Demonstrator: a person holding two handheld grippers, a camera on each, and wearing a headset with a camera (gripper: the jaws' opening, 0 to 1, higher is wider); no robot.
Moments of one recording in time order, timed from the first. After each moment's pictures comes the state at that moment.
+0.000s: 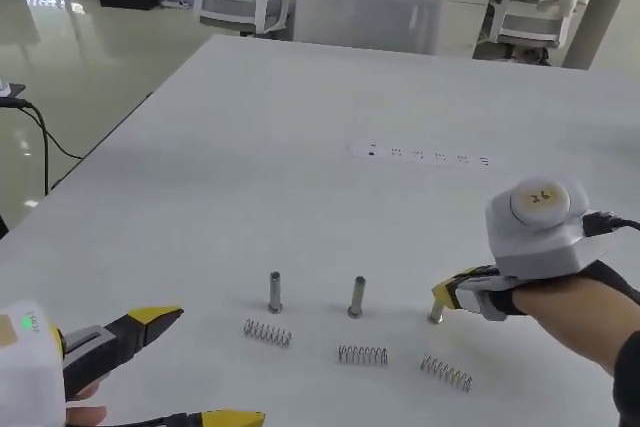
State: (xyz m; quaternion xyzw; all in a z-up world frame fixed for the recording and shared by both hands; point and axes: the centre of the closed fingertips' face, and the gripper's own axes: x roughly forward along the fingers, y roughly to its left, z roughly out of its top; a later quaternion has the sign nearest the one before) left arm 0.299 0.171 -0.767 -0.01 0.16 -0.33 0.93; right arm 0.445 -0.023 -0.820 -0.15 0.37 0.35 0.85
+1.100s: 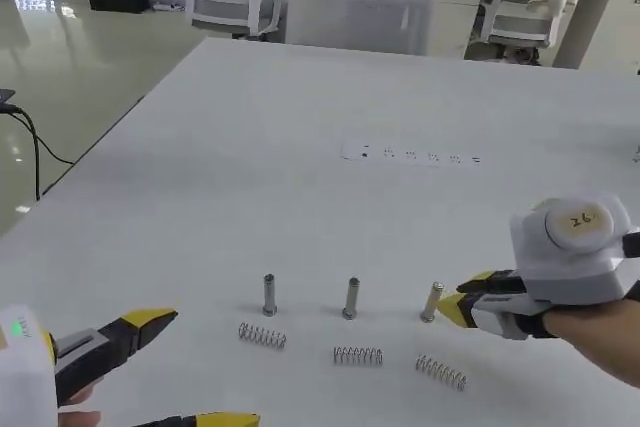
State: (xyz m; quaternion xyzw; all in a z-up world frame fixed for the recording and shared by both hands) left arm 0.300 0.168 -0.767 0.00 0.16 -0.34 0.93; right arm 0.413 -0.038 -0.806 -0.17 0.34 0.38 0.84
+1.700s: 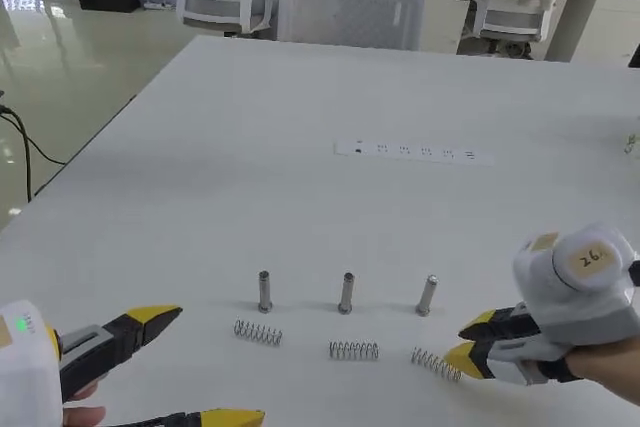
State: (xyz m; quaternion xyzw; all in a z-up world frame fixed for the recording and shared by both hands) left arm 0.301 0.159 -0.765 0.00 0.16 -0.35 0.92; right arm 0.369 -0.046 -0.841 -0.20 0.39 0.45 0.78
